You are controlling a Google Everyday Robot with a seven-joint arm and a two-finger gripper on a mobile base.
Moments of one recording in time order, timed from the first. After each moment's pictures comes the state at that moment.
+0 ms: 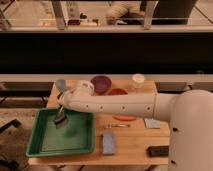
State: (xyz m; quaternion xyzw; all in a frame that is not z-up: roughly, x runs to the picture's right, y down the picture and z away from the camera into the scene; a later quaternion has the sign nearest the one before) arm -0.235 0.072 0.777 0.07 -0.30 -0.49 0.82
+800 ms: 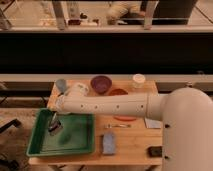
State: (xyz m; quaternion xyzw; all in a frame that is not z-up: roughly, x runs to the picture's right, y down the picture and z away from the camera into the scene) arm -0.267 0.104 0.765 0.04 -0.36 -0.51 0.78
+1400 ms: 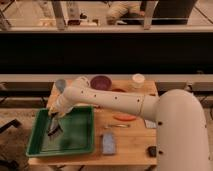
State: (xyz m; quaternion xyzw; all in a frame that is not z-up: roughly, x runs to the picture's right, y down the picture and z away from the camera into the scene) arm -0.276 0.127 0.759 -0.03 -0.46 -0.52 0.72
